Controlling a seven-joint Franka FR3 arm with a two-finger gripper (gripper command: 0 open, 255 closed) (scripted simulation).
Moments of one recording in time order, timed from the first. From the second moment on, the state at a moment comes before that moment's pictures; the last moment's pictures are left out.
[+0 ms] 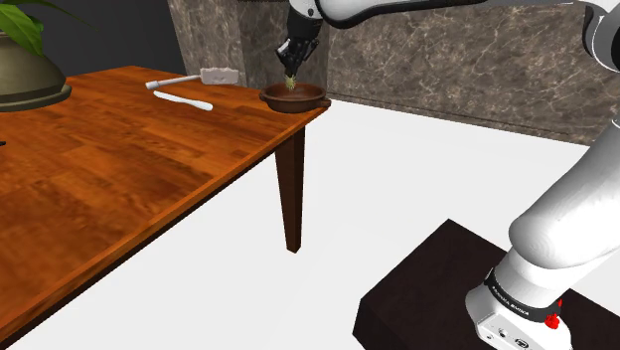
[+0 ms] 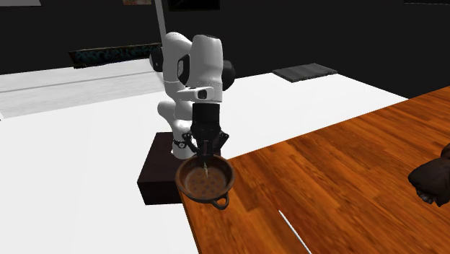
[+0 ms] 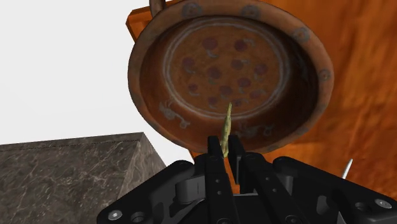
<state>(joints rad) -0.31 -0.03 0.66 -1.65 -0.25 2.11 0.26</state>
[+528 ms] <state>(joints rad) -0.31 -0.04 0.66 -1.63 -0.24 2.08 0.25</state>
